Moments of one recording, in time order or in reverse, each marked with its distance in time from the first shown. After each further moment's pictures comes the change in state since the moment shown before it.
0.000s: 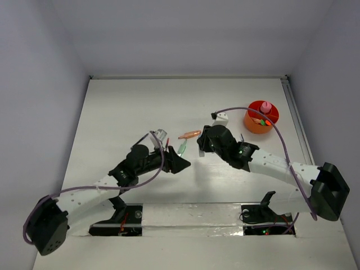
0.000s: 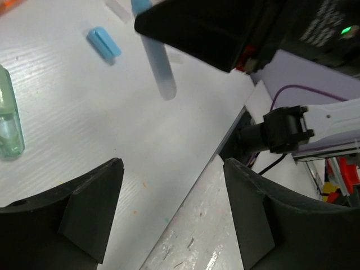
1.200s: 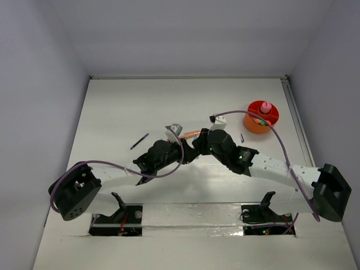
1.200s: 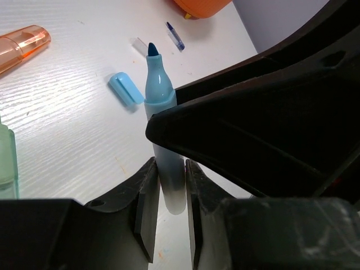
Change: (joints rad) left arm -0.165 0.477 0.128 0.316 -0.296 0.029; right arm 0.056 -0.021 -0.054 0.140 -0.034 0.029
